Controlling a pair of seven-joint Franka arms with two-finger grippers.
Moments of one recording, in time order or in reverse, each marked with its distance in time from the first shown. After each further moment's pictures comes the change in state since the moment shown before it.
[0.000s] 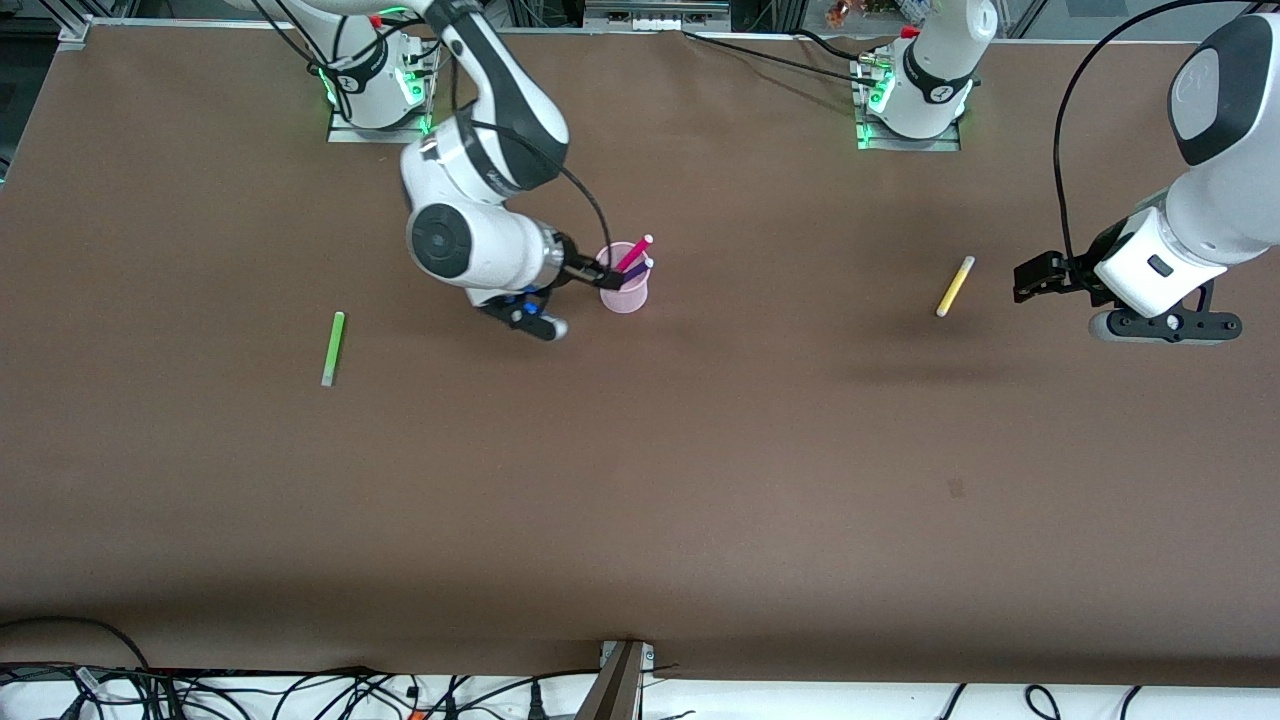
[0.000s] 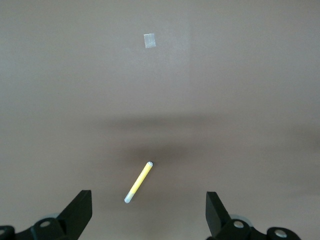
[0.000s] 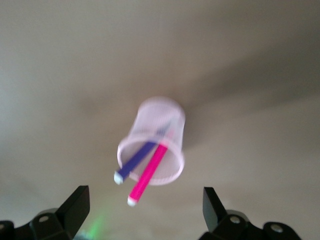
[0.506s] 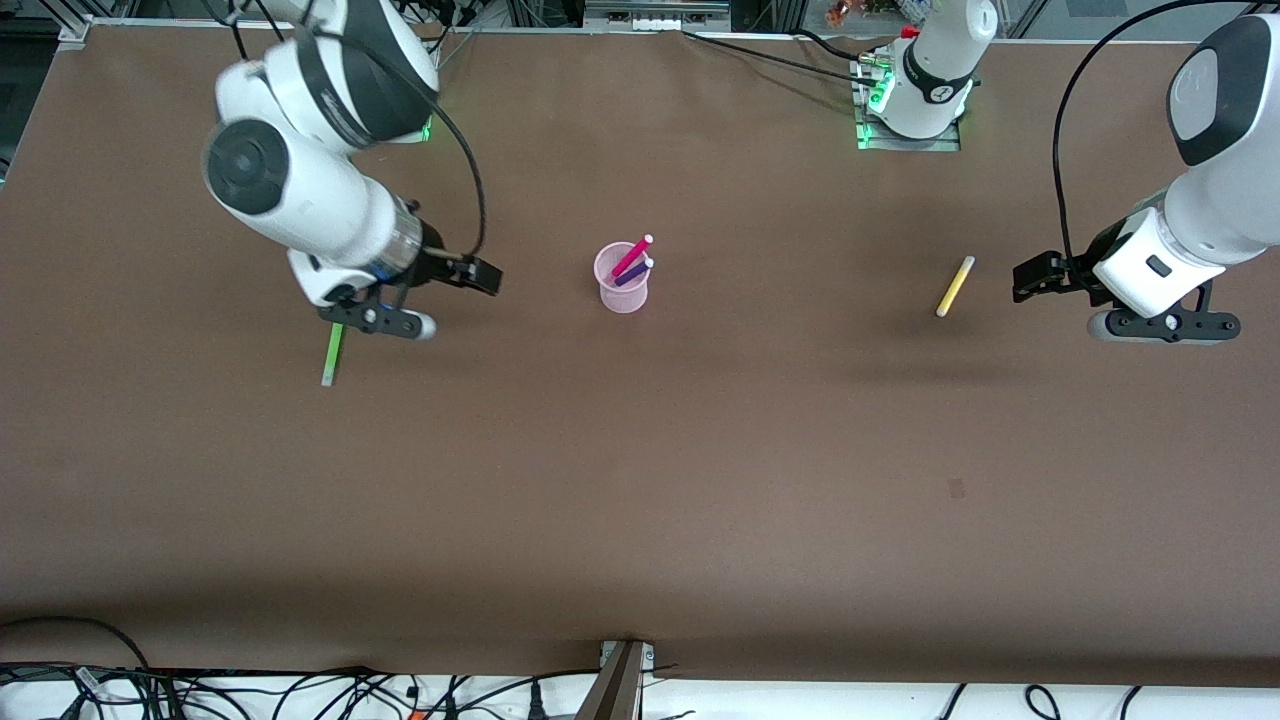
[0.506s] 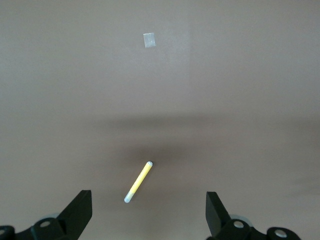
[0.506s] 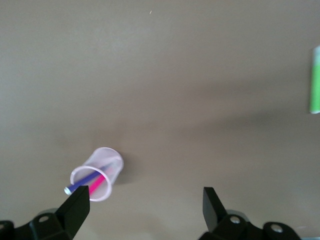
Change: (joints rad) left arm 0.000 0.000 -0.001 -0.002 0.000 0.000 0.000; right arm -0.003 -0.210 -0.171 0.024 -0.275 -0.191 -0.240
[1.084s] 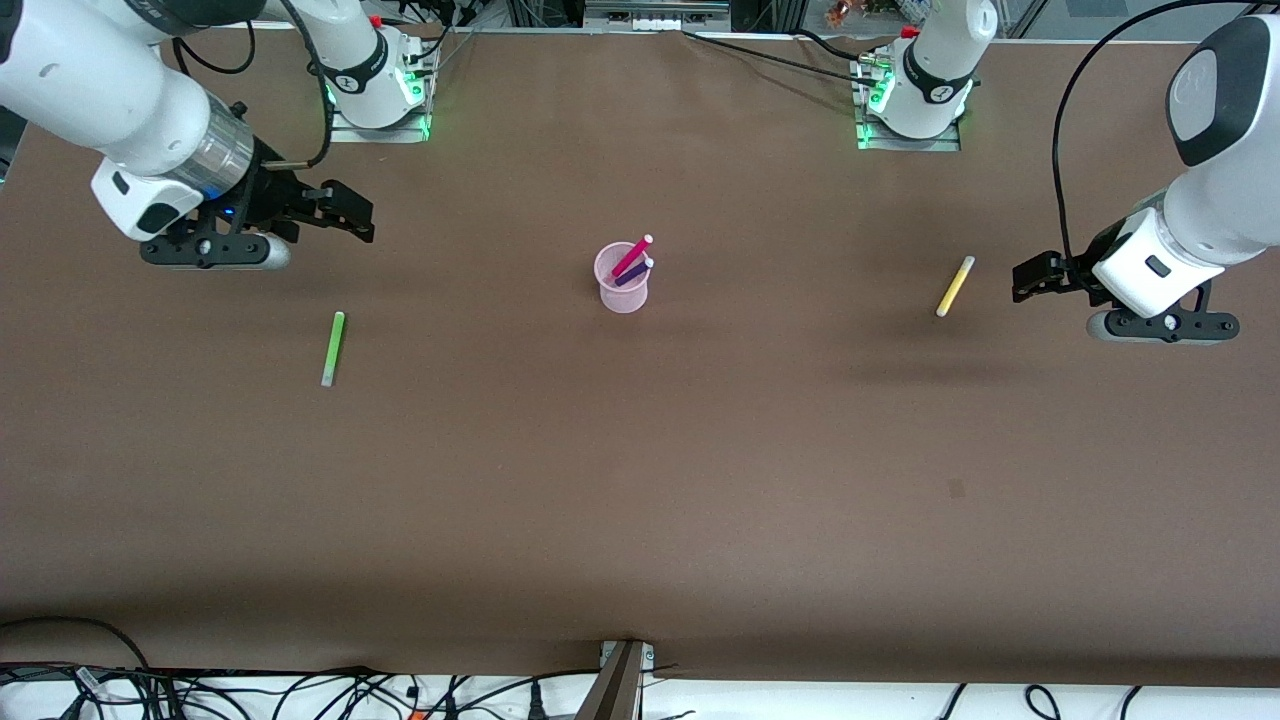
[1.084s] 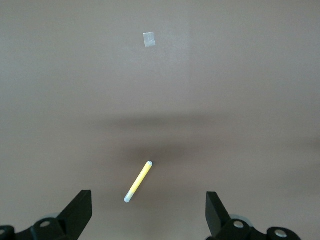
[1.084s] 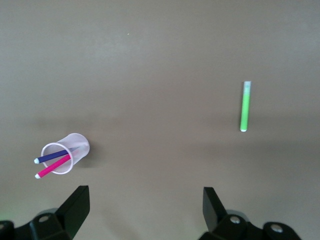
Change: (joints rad) left arm 0.000 0.000 0.000 -0.002 0.000 0.000 0.000; right arm -0.163 -0.180 0.043 -0.015 -0.120 -0.123 -0.229
